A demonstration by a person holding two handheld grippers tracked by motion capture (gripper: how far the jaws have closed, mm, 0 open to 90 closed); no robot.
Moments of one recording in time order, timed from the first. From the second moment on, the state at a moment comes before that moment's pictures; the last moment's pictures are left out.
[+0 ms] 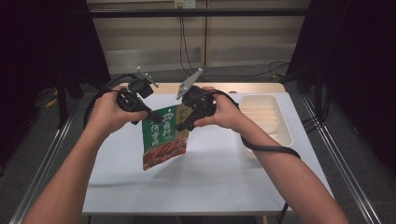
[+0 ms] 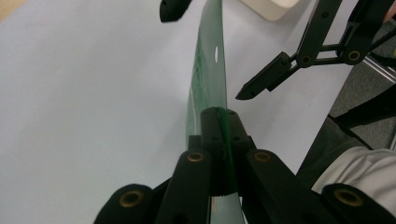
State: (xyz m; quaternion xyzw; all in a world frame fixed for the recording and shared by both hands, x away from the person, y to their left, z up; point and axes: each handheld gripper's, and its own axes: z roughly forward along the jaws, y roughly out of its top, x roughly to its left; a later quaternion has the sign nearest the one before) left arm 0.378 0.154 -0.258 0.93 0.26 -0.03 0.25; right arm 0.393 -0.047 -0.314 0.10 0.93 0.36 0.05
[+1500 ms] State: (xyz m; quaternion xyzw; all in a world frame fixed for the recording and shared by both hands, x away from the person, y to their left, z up) left arm 0.373 0.192 -0.309 0.88 0.30 0.05 0.36; right arm 0.394 -0.052 -0.274 0.14 0.97 0.18 -0.01
